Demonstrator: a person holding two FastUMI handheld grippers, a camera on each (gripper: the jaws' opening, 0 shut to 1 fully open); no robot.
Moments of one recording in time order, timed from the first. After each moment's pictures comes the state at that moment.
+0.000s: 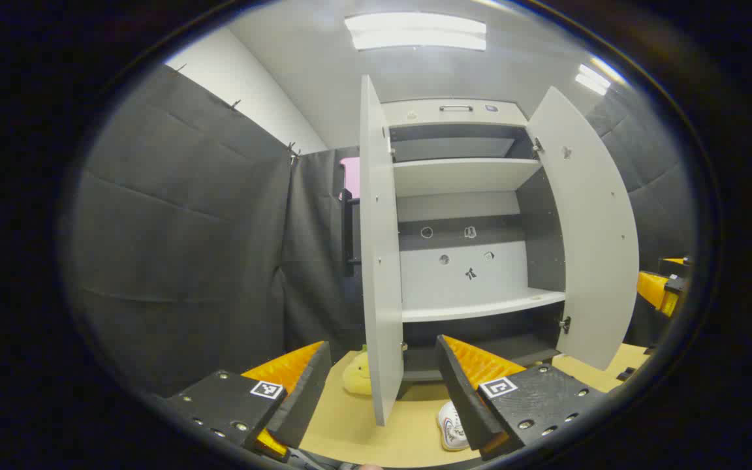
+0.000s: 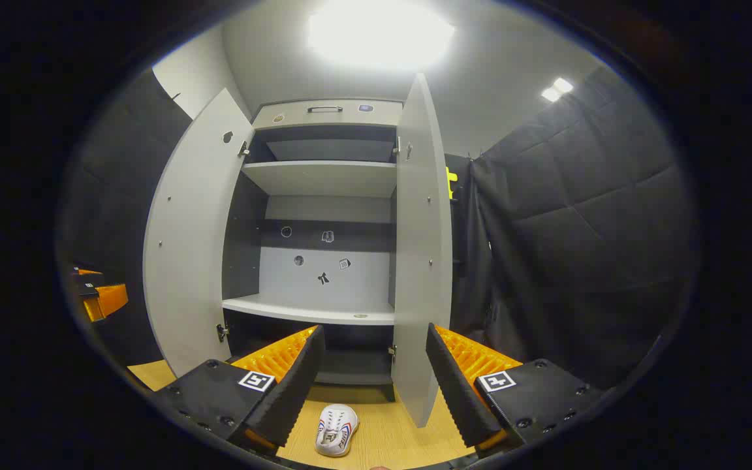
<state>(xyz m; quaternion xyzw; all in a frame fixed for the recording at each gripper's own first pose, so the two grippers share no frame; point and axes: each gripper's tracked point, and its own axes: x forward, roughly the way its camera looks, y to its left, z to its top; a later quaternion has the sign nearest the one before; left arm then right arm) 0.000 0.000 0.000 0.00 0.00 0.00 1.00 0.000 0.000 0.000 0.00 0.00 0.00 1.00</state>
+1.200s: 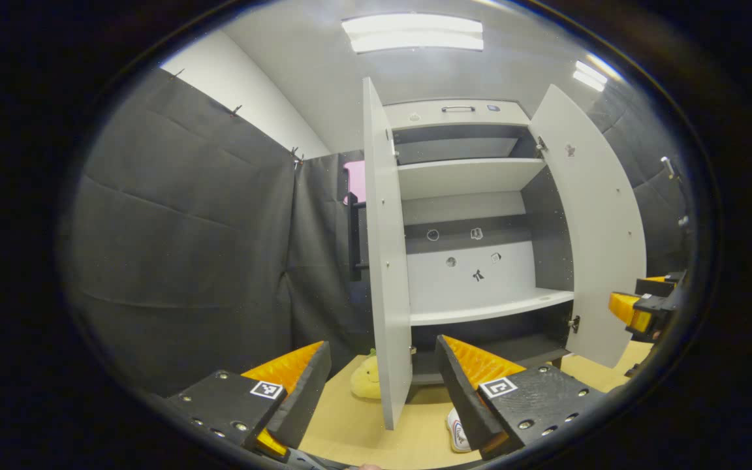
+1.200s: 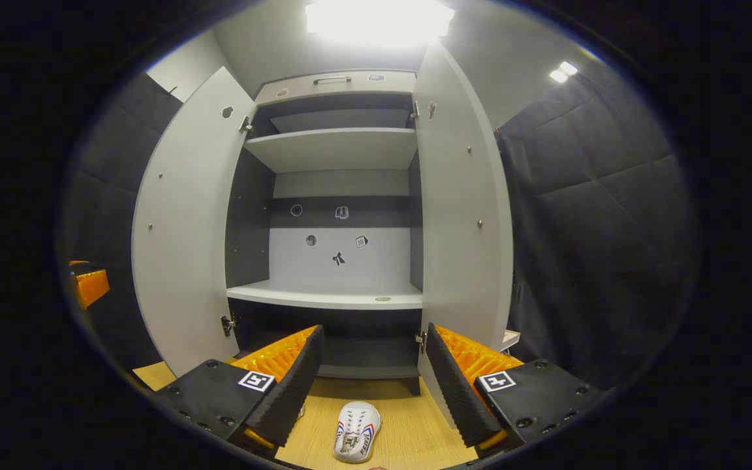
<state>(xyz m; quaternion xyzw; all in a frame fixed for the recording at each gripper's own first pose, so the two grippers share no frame) 0.009 0.010 -0.002 0.01 0.00 0.02 1.00 0.050 0.021 -0.058 0.02 0.06 0.04 1.00</state>
